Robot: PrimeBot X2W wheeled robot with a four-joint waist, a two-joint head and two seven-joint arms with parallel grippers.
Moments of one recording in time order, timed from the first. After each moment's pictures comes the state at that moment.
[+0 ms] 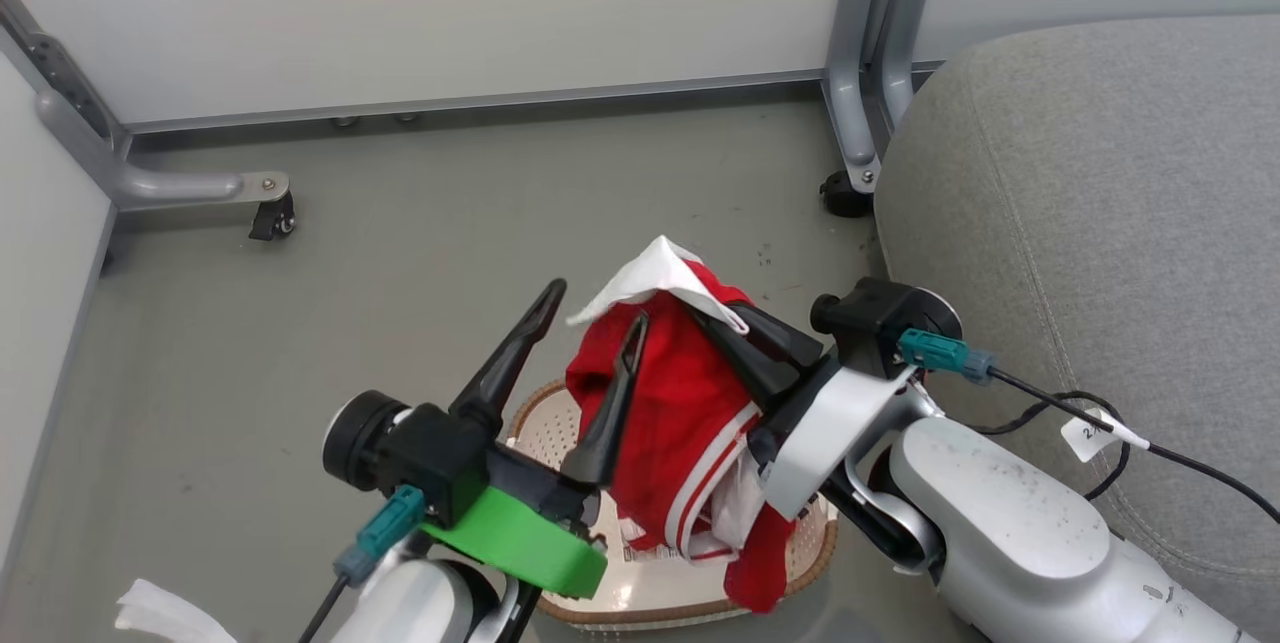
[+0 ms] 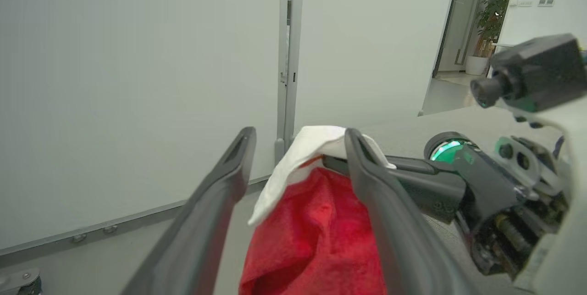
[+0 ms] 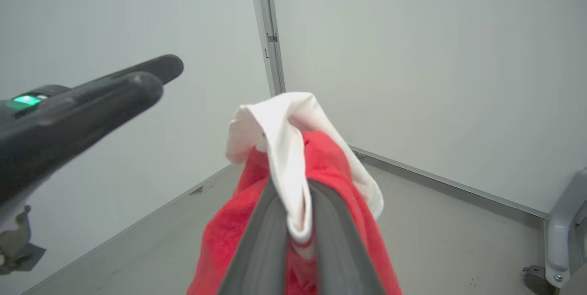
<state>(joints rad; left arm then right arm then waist) -0.24 0.21 -0.59 -0.03 -0.40 0.00 -0.20 -0.56 -0.27 0.81 0.31 0.60 0.13 -0.21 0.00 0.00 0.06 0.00</state>
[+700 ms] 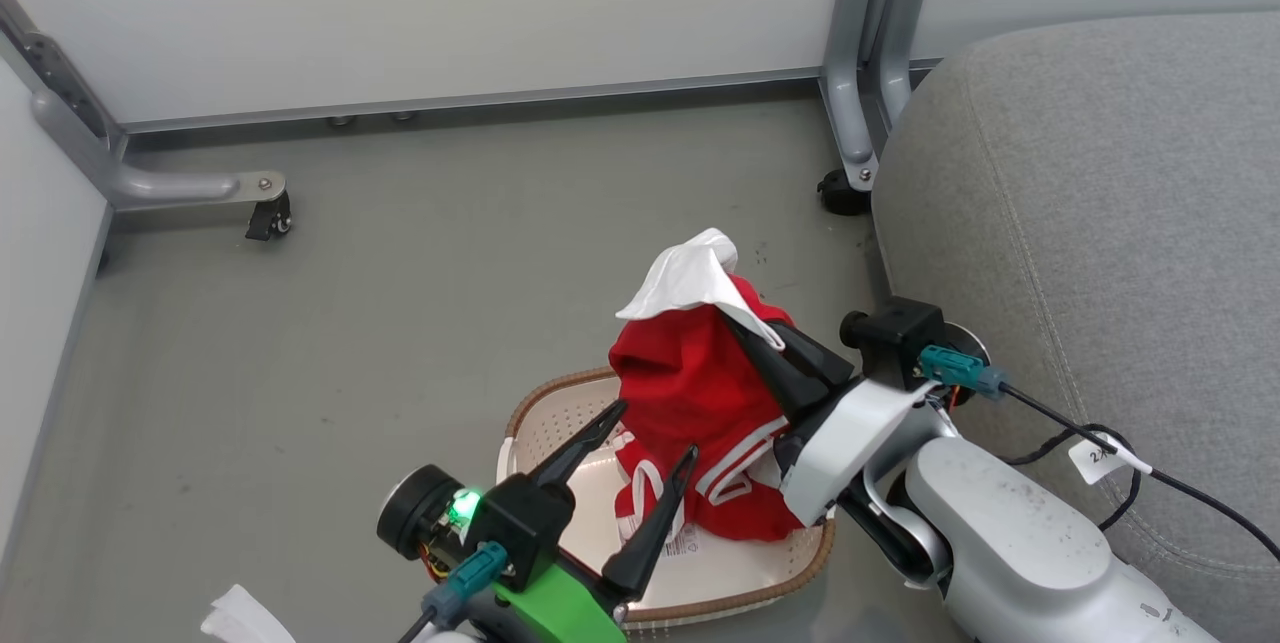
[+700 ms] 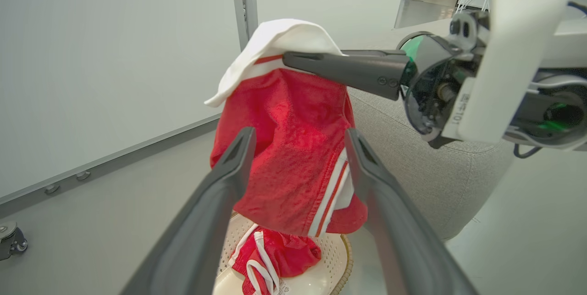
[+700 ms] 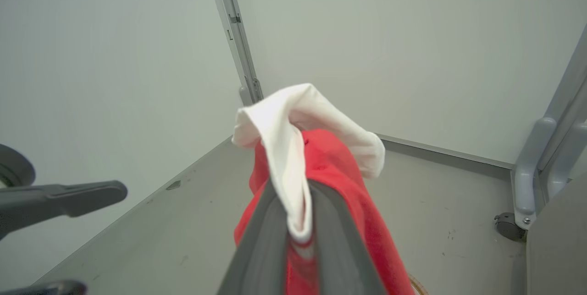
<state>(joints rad) -0.19 0.26 -0.72 0.04 -0.37 -0.04 -0.10 -0.51 -0.24 0.75 0.43 0.59 0.13 -0.24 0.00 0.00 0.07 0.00</state>
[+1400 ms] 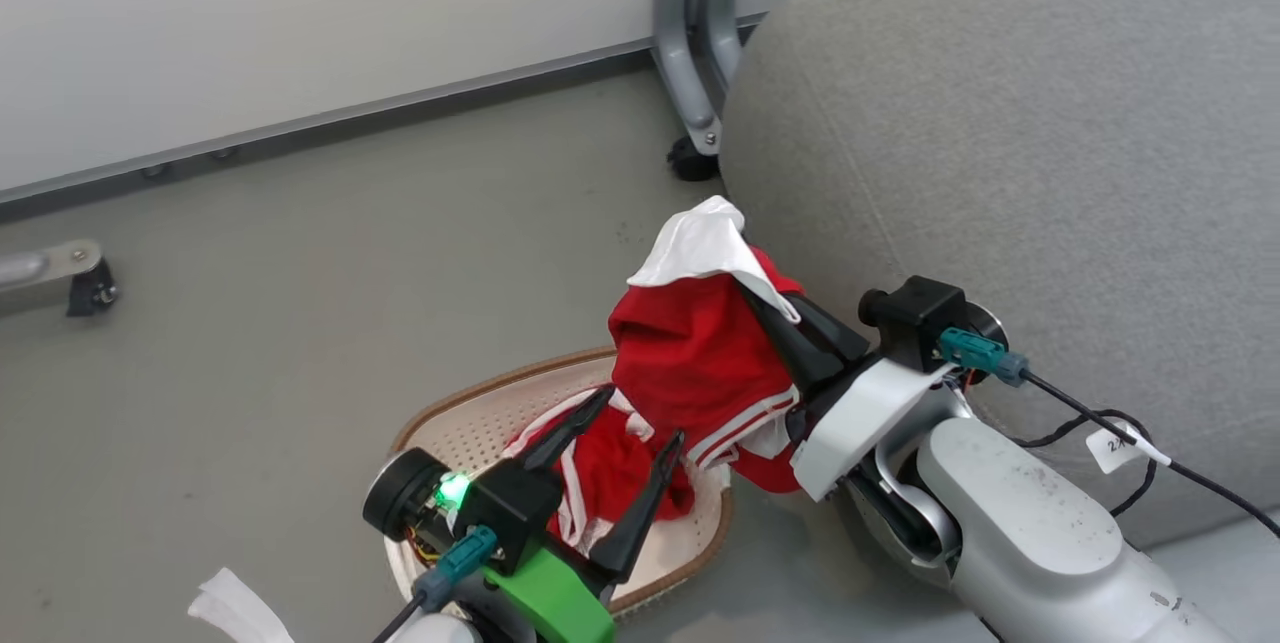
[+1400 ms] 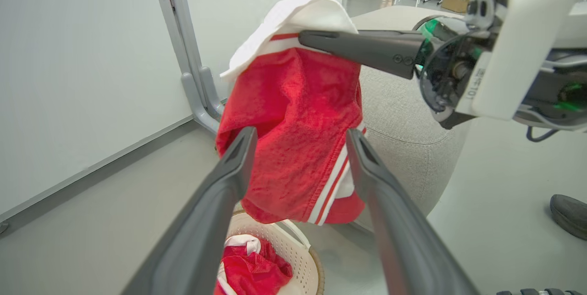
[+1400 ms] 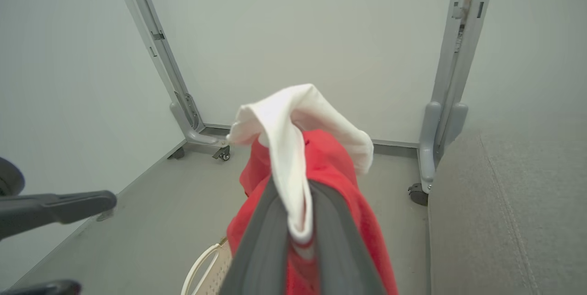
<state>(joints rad) -0.21 0.28 -0.72 0.05 -0.37 -0.04 -0.10 -0.52 -0.23 0.69 0.43 0.55 0.13 -0.26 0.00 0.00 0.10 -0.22</state>
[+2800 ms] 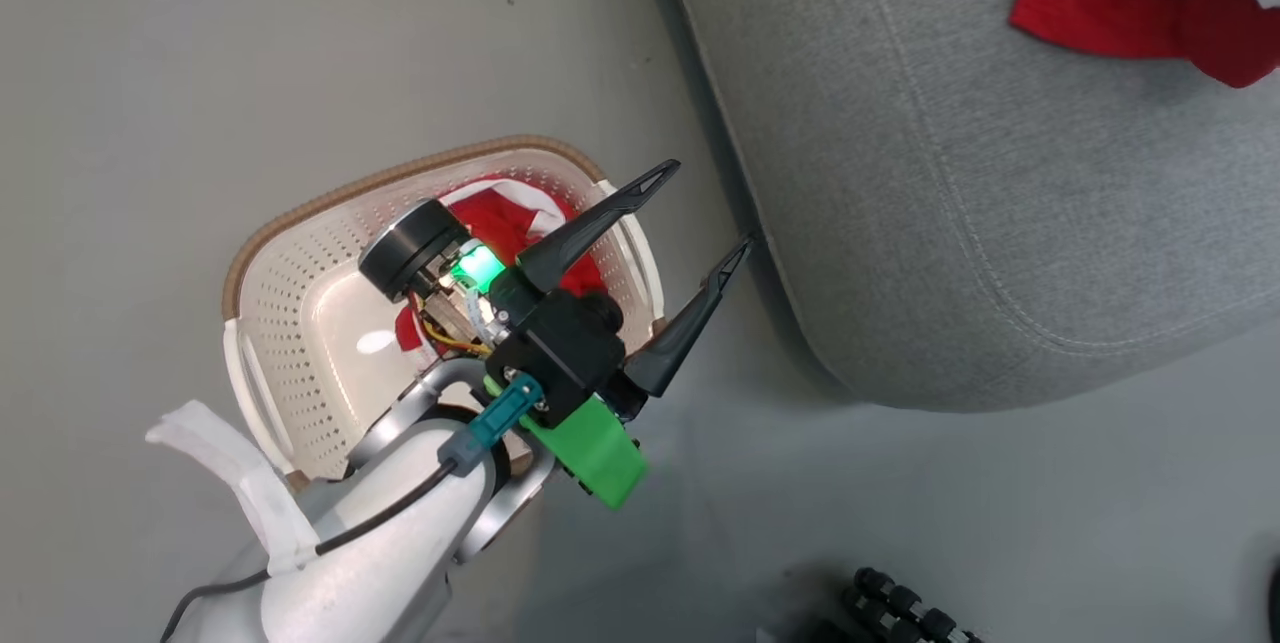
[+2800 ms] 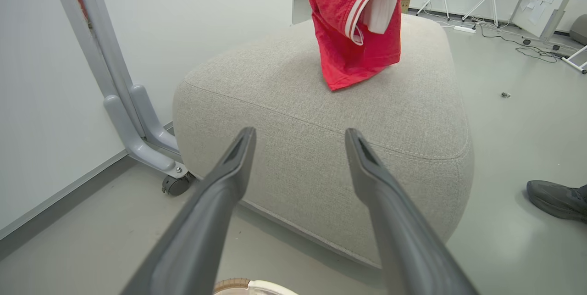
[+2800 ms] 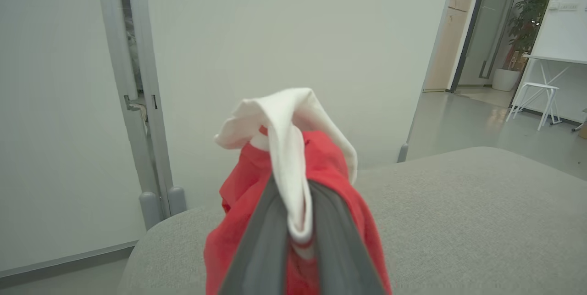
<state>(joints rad) -0.59 0.30 -0.77 -0.03 -0.25 -0.10 -0.05 -0.90 -0.41 -0.16 0.51 0.38 0.13 -0.26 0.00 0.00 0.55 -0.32</state>
